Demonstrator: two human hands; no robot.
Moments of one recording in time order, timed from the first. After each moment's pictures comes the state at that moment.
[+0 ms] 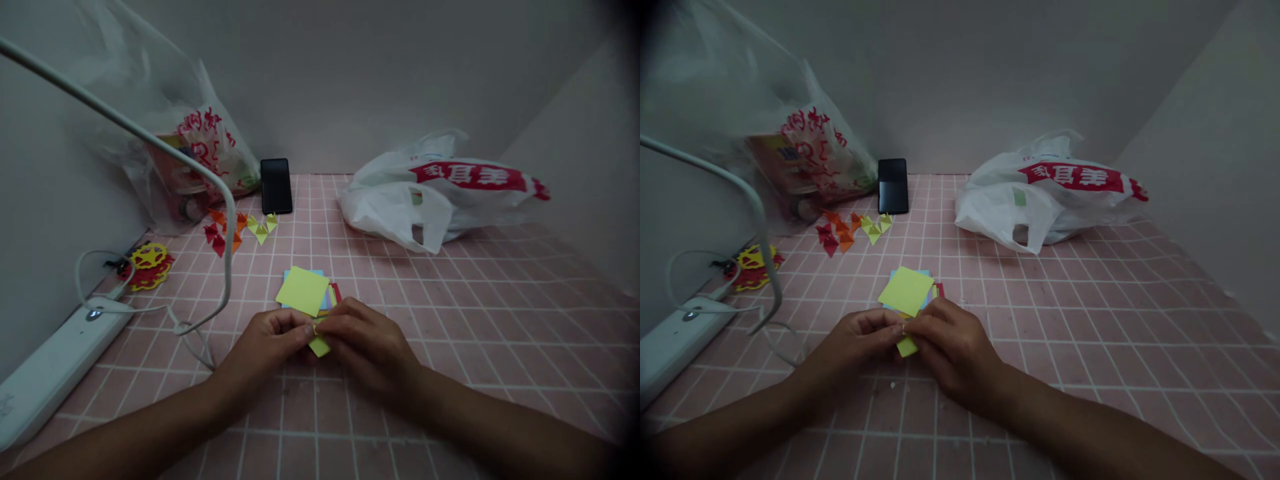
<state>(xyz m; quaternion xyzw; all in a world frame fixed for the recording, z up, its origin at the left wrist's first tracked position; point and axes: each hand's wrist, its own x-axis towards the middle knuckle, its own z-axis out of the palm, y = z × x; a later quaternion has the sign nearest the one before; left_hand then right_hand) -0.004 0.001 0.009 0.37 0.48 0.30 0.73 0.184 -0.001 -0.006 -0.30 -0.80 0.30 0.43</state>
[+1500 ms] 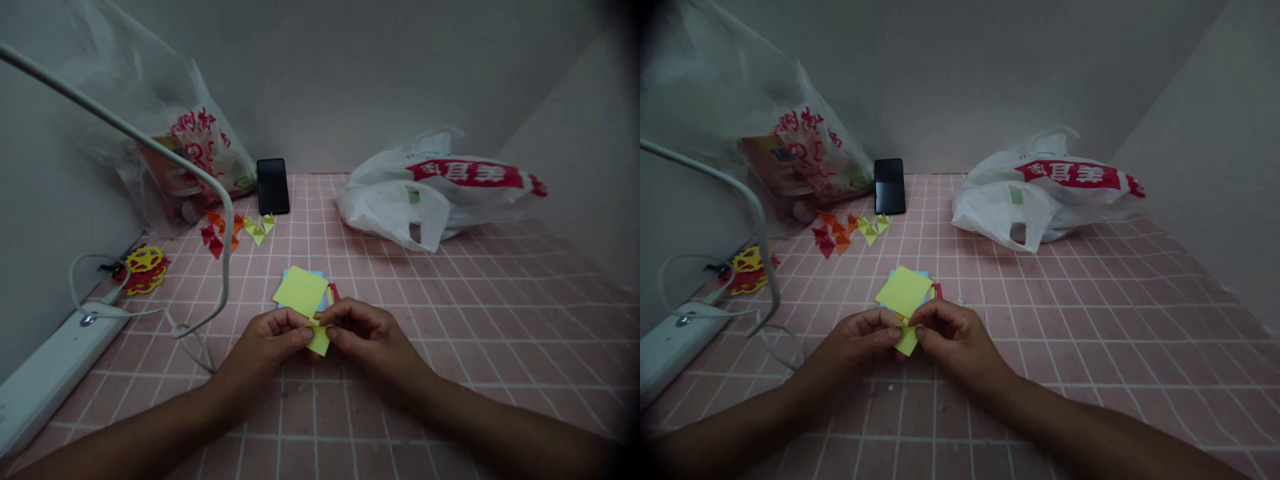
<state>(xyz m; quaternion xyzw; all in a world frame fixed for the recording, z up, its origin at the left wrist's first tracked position) -0.002 -0.001 0.007 0.34 0.47 0.32 0.75 0.178 0.001 -0.001 -0.41 -0.55 0.59 0.42</state>
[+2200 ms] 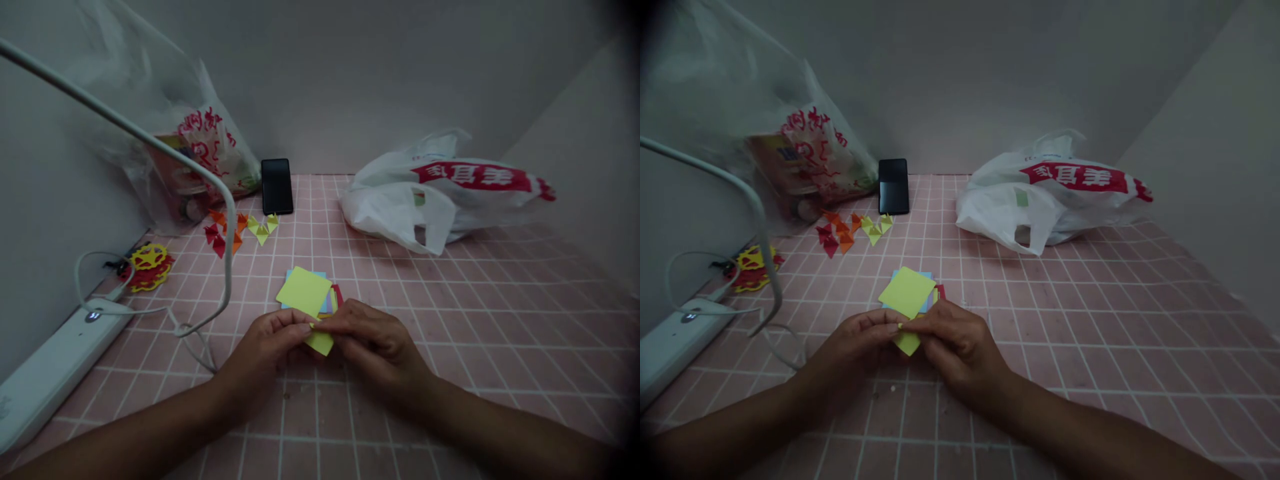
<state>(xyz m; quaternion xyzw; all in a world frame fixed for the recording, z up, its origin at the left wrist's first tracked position) 0.001 -0.002 0.012 0.30 0.43 0.35 0.77 0.184 0.001 -0.002 -0.32 -0.74 0.38 0.46</state>
